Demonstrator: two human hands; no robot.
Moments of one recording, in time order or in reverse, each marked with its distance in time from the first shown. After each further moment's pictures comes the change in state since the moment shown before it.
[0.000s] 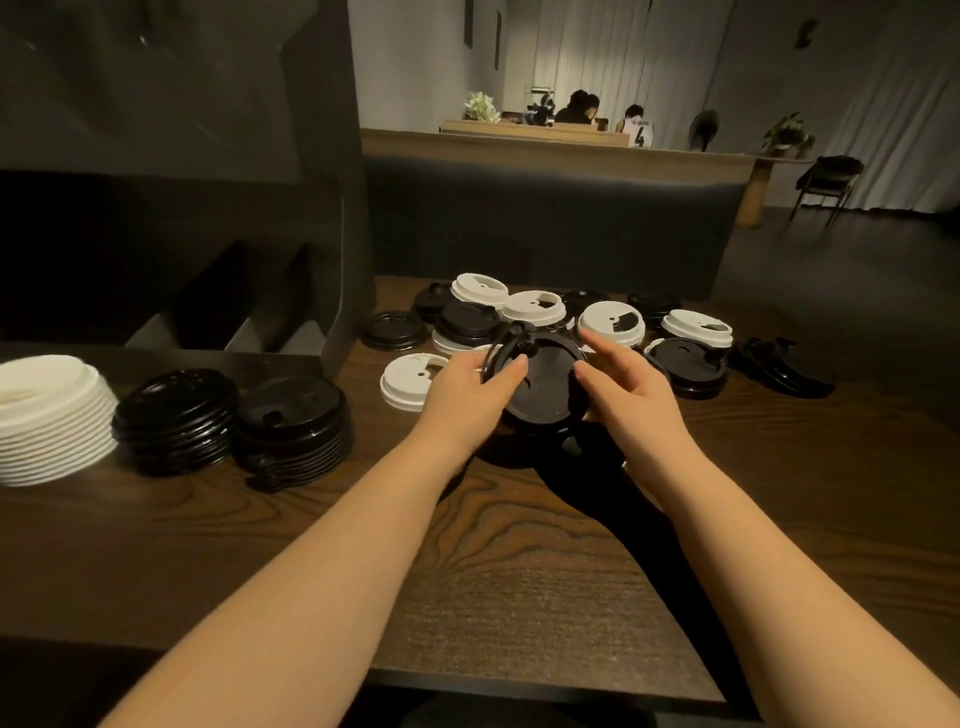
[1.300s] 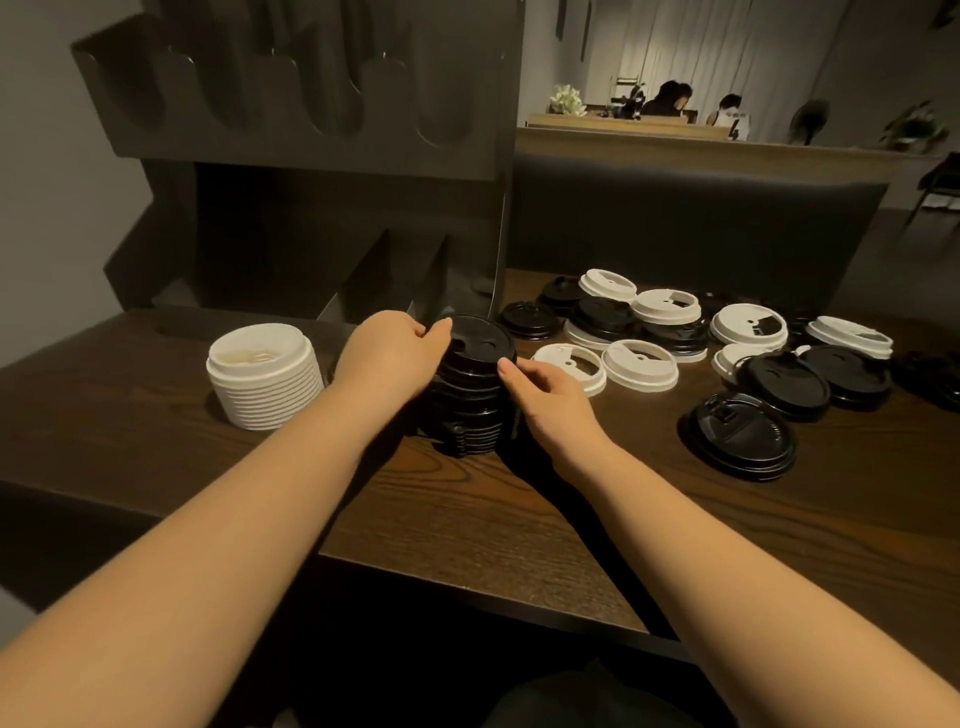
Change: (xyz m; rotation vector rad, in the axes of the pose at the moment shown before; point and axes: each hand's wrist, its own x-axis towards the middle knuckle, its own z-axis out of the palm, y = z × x) left_hand -0.028 0.002 -0.195 0.759 0.360 -0.156; right_hand -0.022 -0.015 0.191 -0.009 -0.305 0.105
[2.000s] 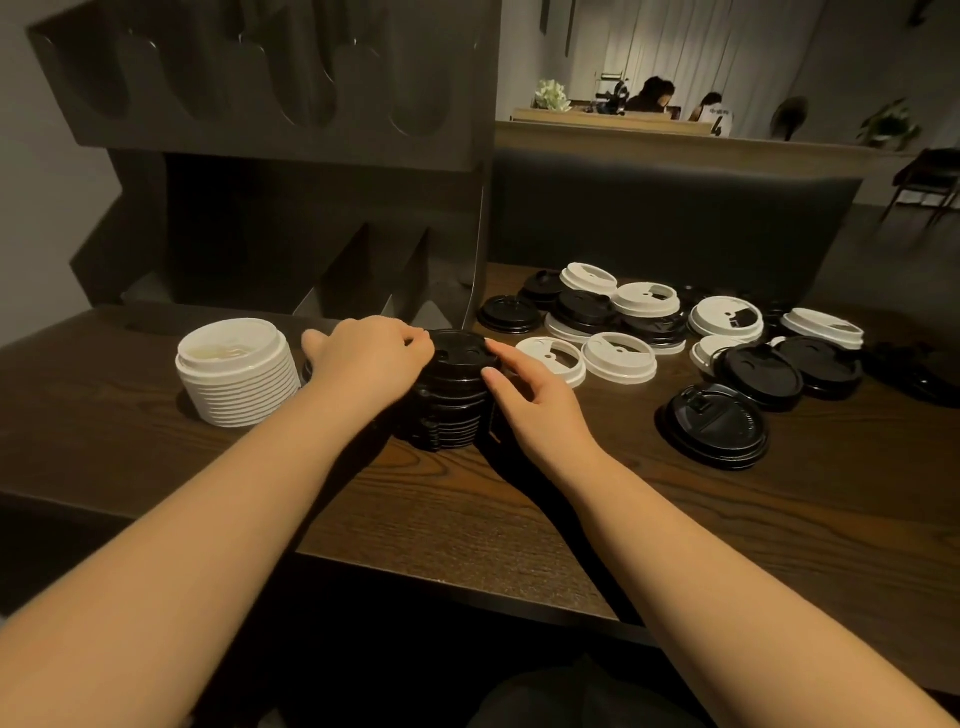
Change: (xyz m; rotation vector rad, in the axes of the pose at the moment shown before) left_hand -0.008 0.004 -0.001 0.369 -0.027 0.080; right_hand -0.016 0.002 -0.009 -0.123 -0.020 -0.177
